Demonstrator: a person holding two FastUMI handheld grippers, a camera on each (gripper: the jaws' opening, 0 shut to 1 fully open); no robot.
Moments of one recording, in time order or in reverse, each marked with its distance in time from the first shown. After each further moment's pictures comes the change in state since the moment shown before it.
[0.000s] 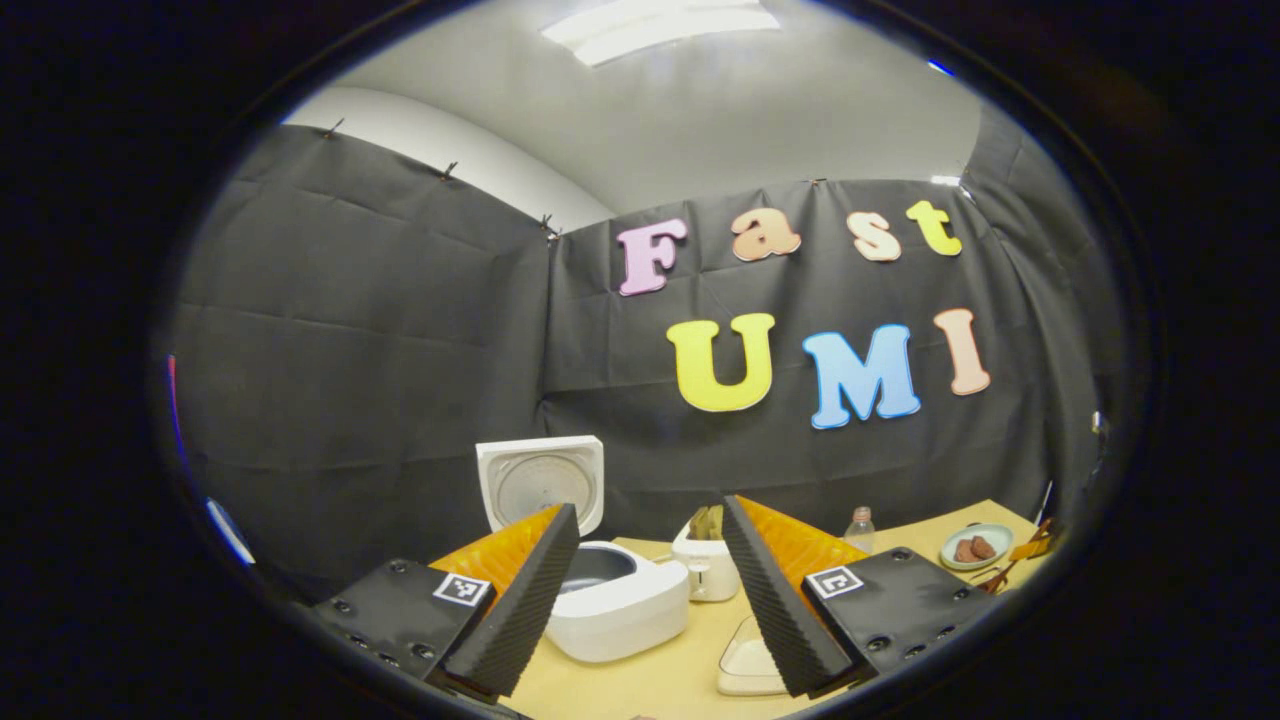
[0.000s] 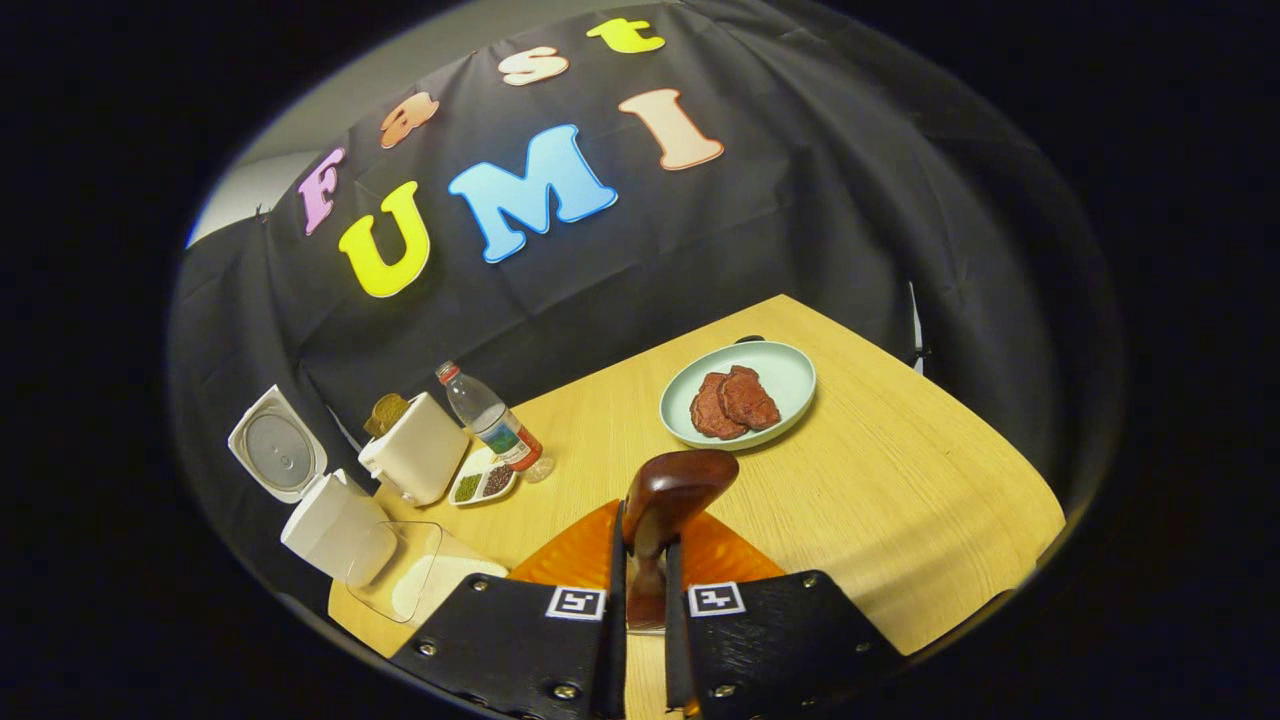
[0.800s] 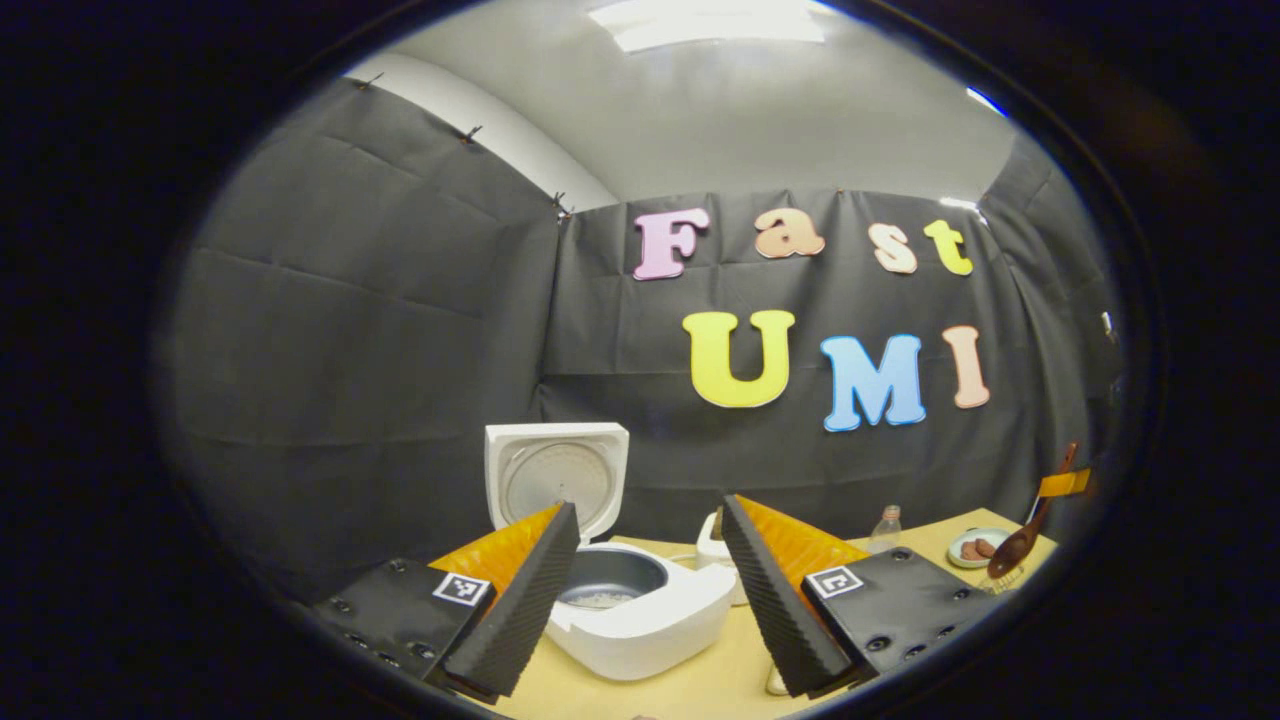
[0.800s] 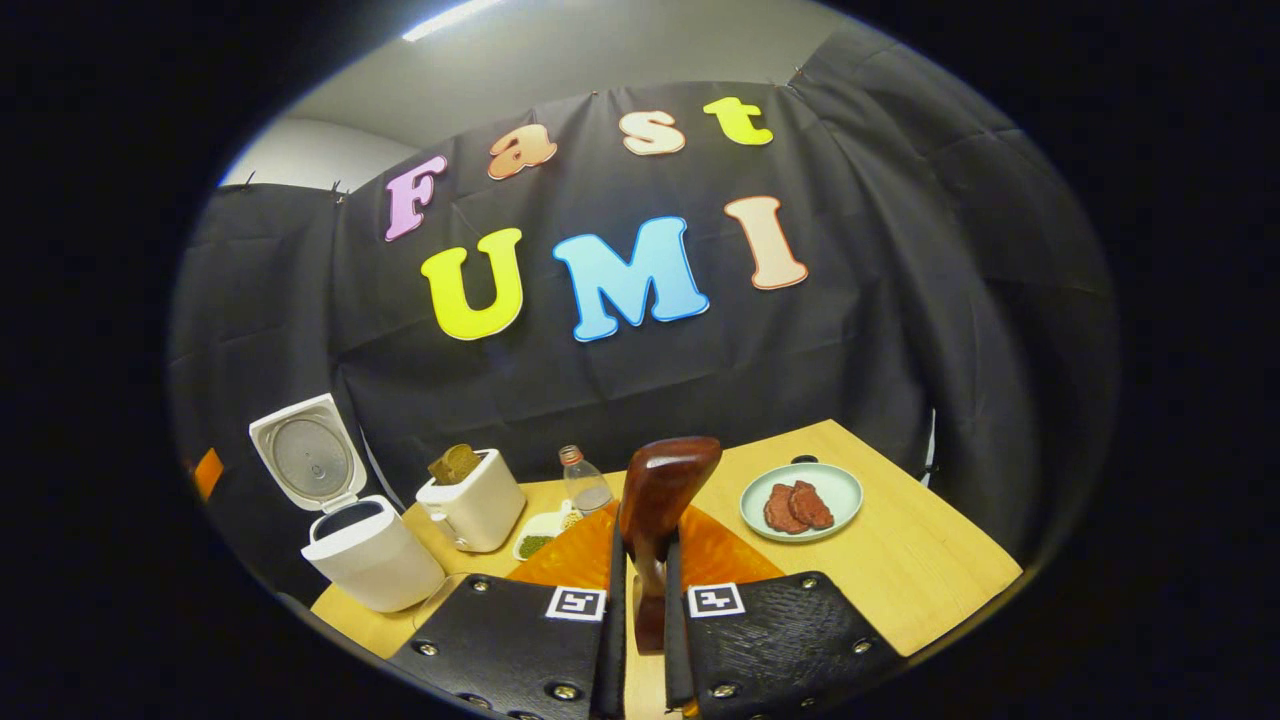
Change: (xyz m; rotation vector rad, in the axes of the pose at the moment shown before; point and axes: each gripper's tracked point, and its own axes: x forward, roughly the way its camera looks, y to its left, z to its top) left arm 0.067 0.104 -0.044 -0.092 0.023 -0.074; right arm -0.055 0.161 0.064 -0.146 -0.251 0.021
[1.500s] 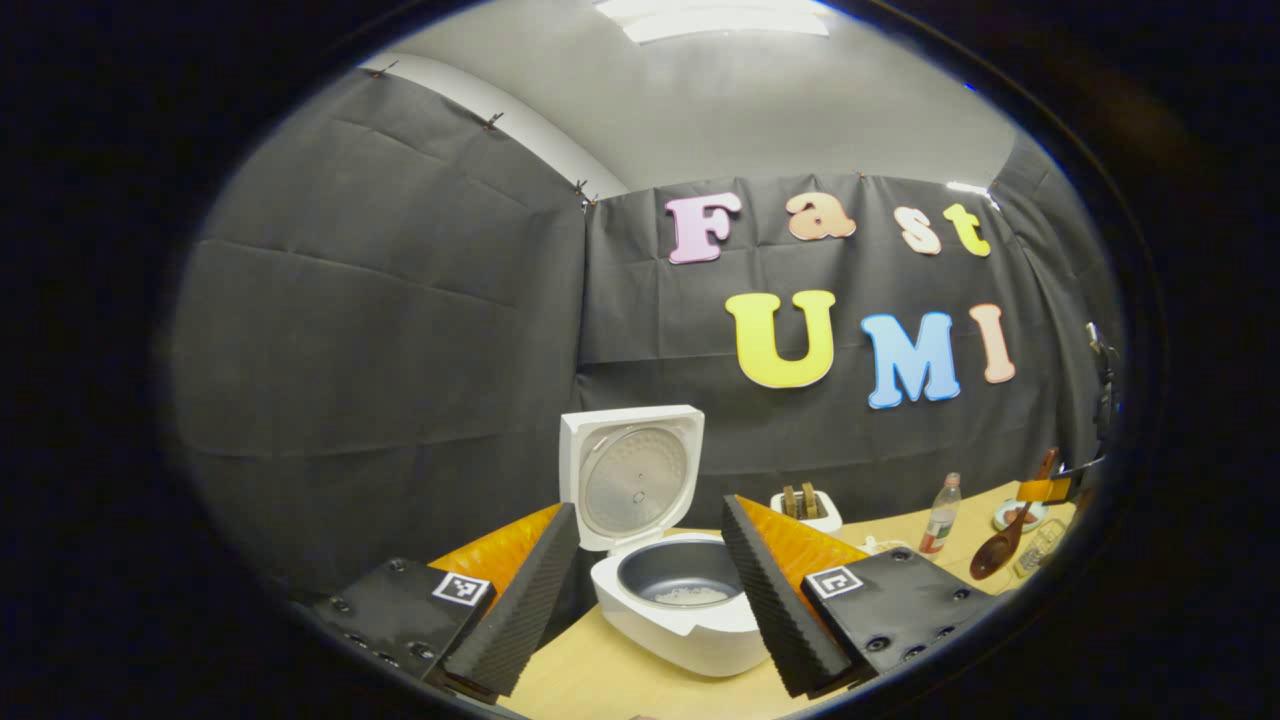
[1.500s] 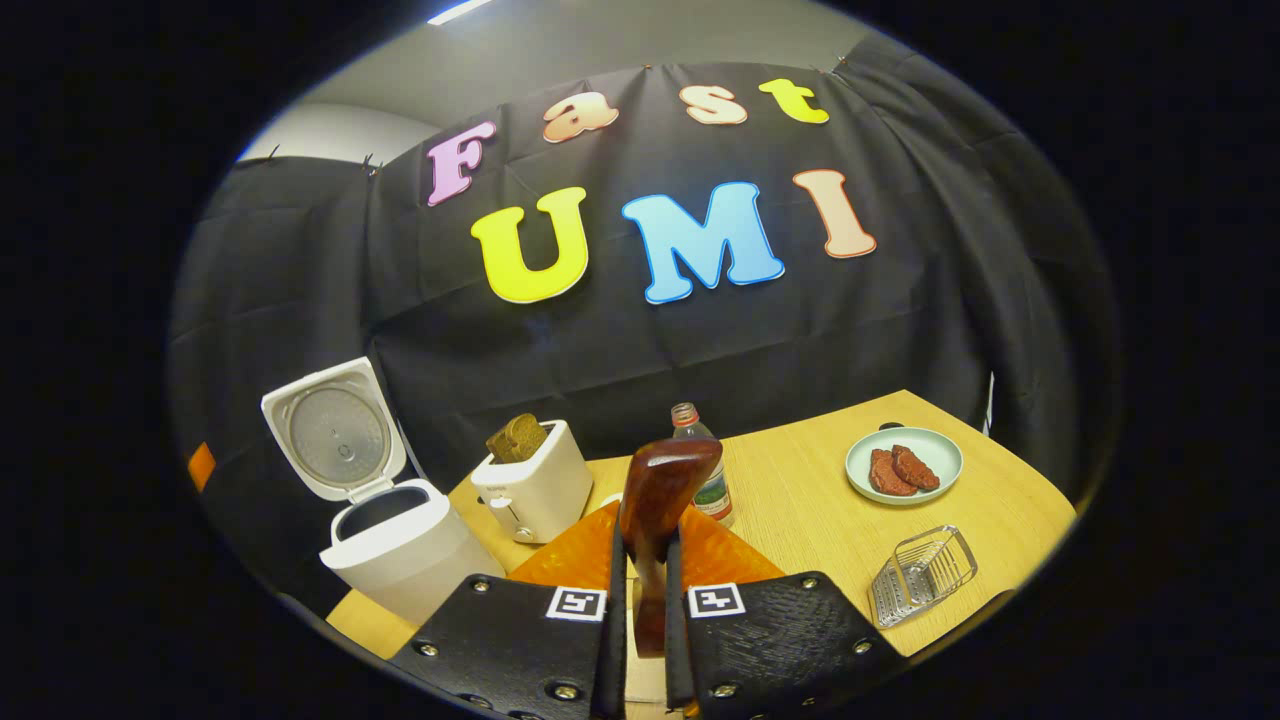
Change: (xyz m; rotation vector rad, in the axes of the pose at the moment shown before) left arm 0.022 0.114 -0.032 0.051 0.038 0.033; right arm 0.058 0.109 -0.078 -0.069 0.068 0.049
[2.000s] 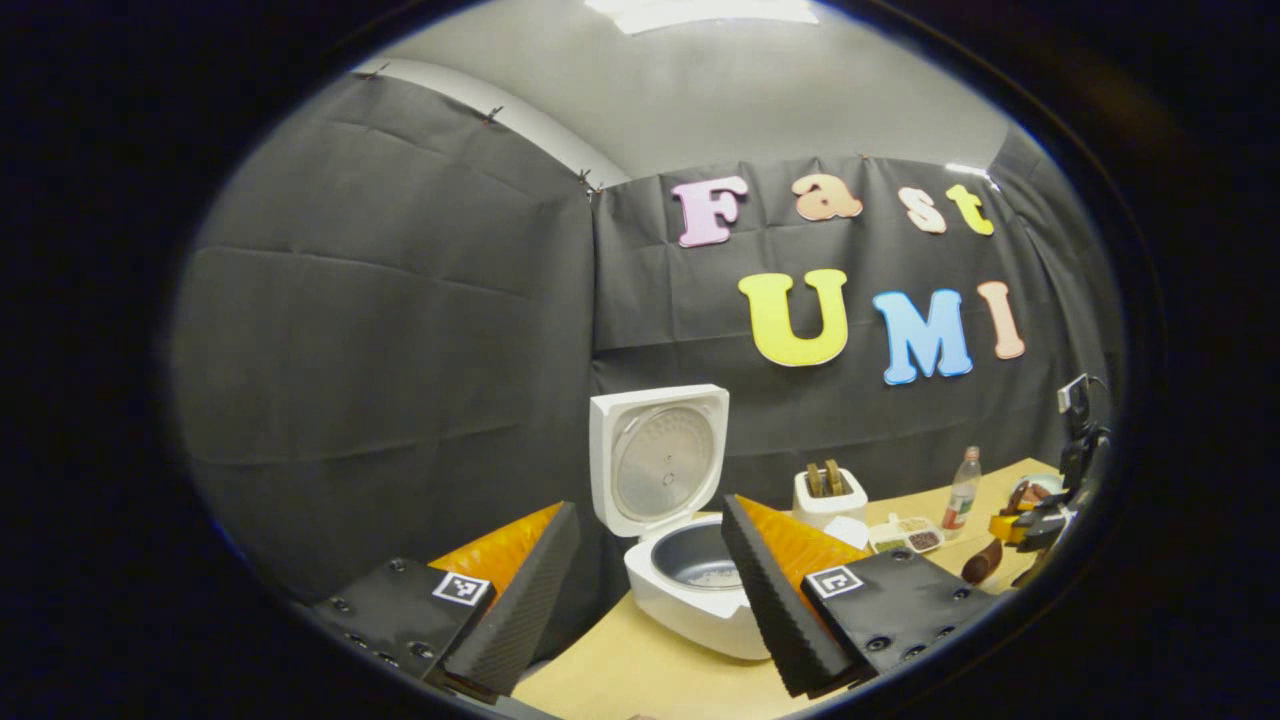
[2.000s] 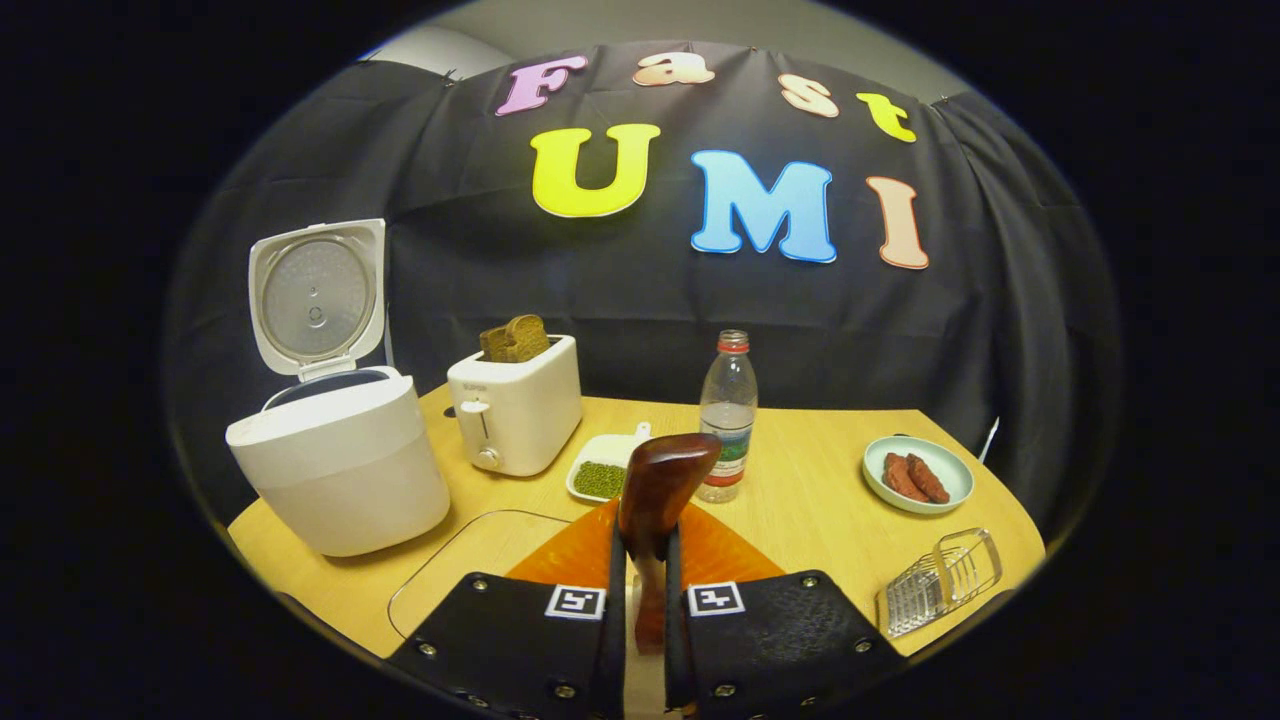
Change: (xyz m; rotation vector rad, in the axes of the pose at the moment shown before) left arm -0.004 0.030 -0.012 0.039 0.029 0.026; right arm 0.041 0.031 -0.076 -0.220 0.066 0.004
